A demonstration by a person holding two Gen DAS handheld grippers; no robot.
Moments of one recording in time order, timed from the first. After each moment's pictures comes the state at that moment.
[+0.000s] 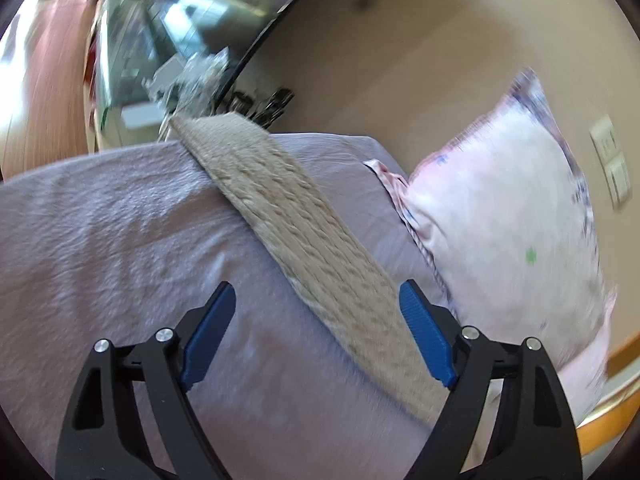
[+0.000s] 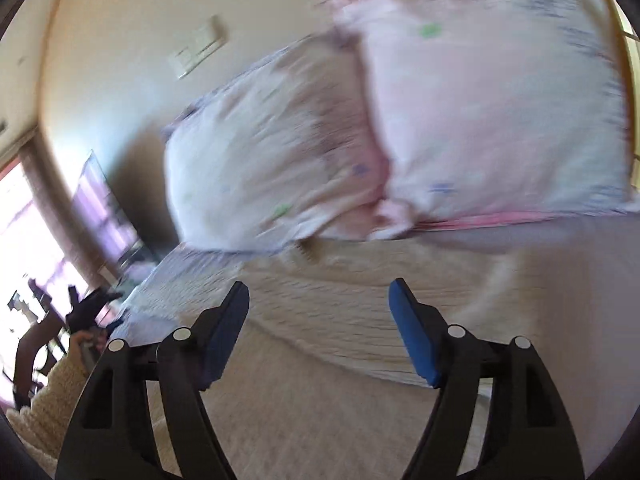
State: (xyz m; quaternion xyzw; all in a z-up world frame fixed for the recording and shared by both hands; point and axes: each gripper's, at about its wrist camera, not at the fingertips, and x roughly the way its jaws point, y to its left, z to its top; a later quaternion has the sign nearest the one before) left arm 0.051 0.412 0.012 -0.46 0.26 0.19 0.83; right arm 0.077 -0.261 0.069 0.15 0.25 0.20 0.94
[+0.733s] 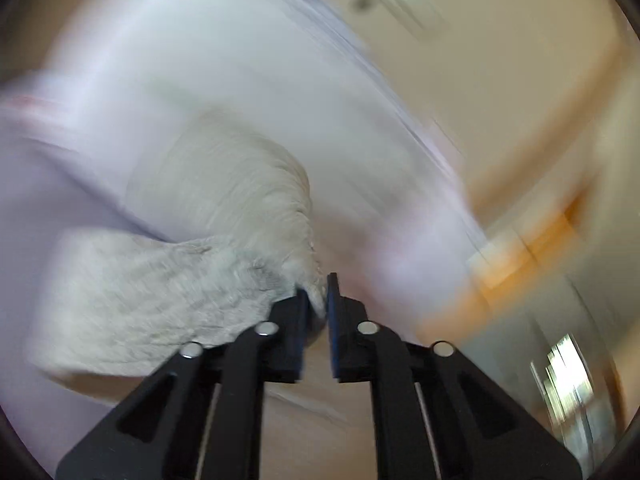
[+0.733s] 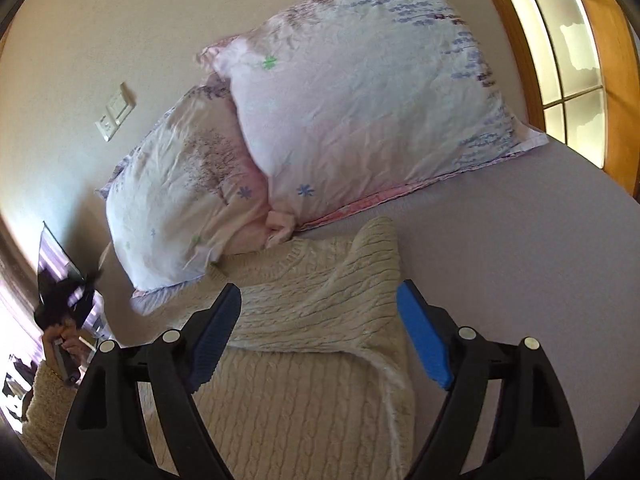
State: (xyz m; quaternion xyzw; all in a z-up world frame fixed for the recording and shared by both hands) left arm 0.174 0.133 0.117 -0.33 0.31 -0.28 0.85; right arm 0.051 -0.348 0.035 0.23 0.24 0.10 0.94
